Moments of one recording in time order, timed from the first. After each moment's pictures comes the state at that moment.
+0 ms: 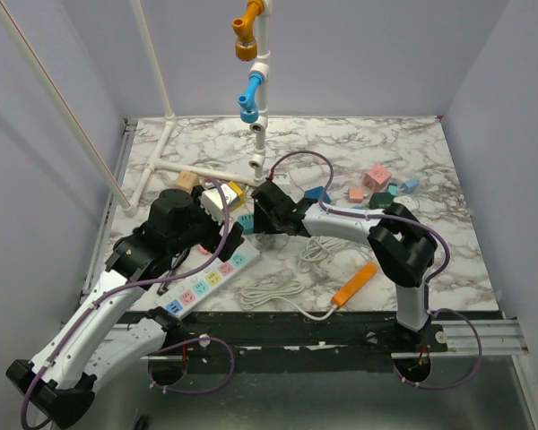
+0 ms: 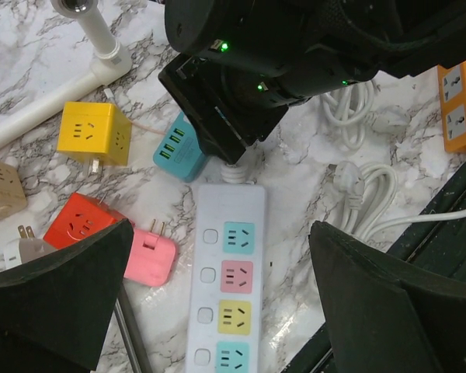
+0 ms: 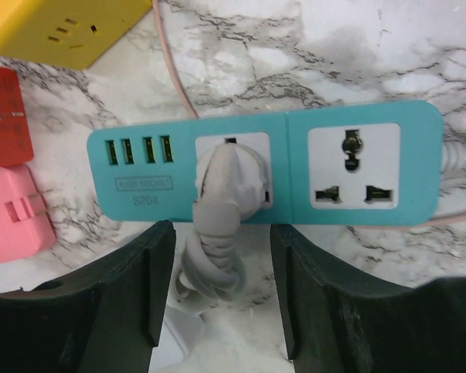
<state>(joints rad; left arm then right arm) -0.57 0.80 0.93 -0.63 0.21 0.13 0.90 1.94 1.32 -0.27 0.27 0.73</state>
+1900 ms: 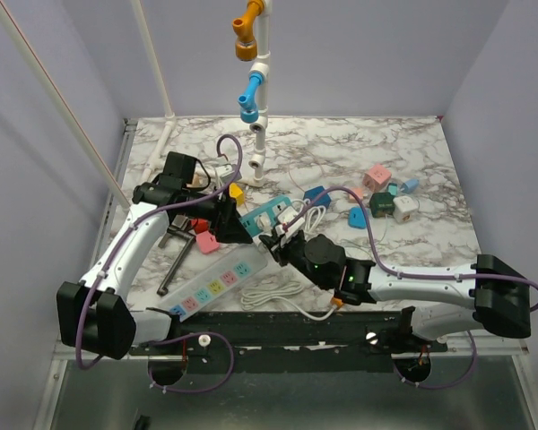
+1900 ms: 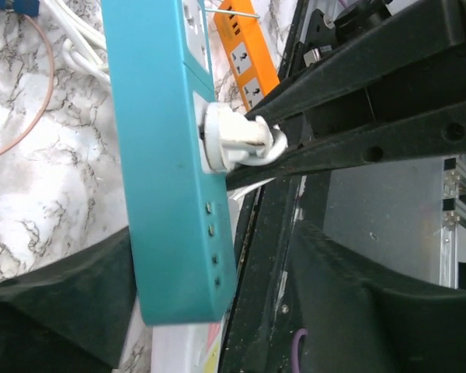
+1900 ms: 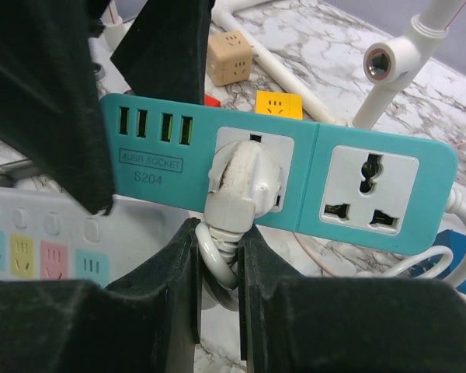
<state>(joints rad) -0.26 1.26 1.09 -0.82 1.11 0.31 1.23 1.30 0.70 0.47 0.46 -0.03</state>
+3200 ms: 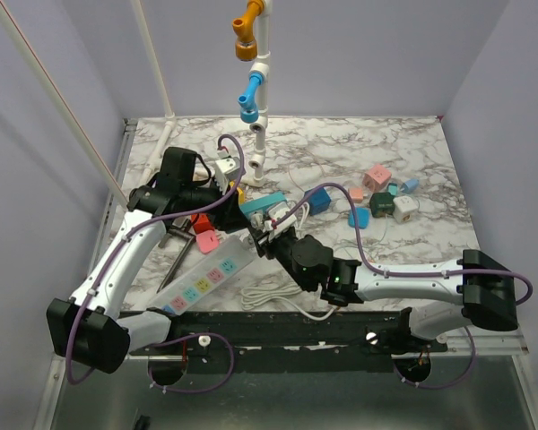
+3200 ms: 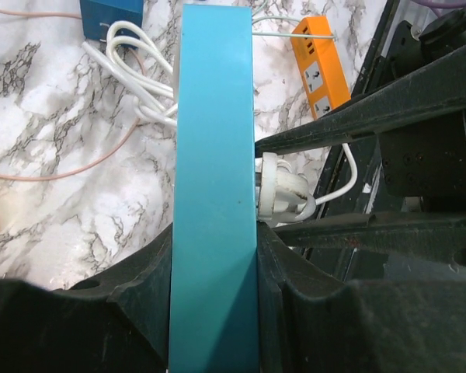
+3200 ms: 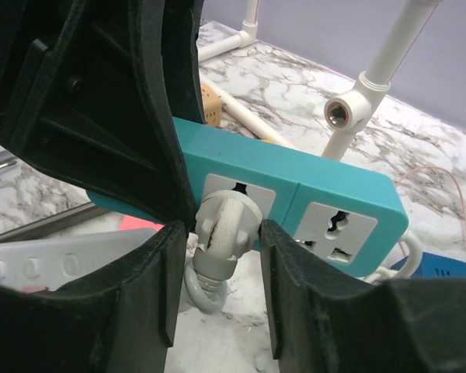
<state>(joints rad) -0.32 1.20 1.14 -0.73 0.87 0.24 1.29 1.40 0.83 0.55 0.65 -0.07</state>
